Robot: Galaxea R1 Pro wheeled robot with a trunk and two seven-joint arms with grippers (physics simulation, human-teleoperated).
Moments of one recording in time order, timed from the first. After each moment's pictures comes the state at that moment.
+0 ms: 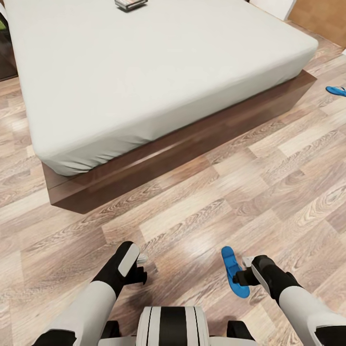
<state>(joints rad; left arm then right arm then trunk) -0.75 -0.17 -0.01 -0.63 0.57 1.05 0.74 -0.75 -0.16 0.14 -0.42 0.00 0.71 0.16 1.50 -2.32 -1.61</state>
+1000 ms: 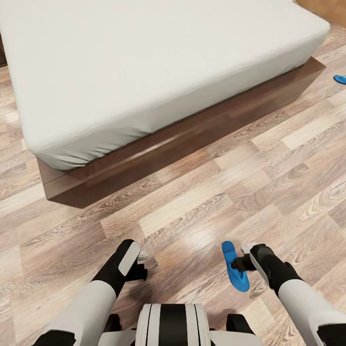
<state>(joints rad) -0.74 -0.17 -0.03 -0.66 0.57 1.05 0.74 -0.77 -0.17 0.15 -0.54 0.01 0.73 0.16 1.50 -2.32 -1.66</state>
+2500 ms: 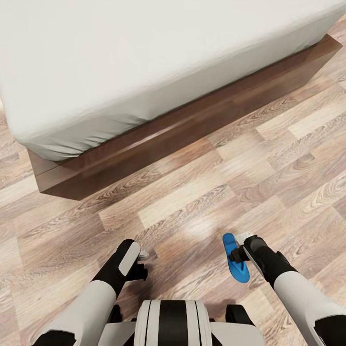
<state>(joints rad) -0.74 -0.17 -0.04 -0.66 0.57 1.05 0.74 -0.81 -0.16 0.26 -0.59 0.10 0.75 0.16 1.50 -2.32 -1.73</state>
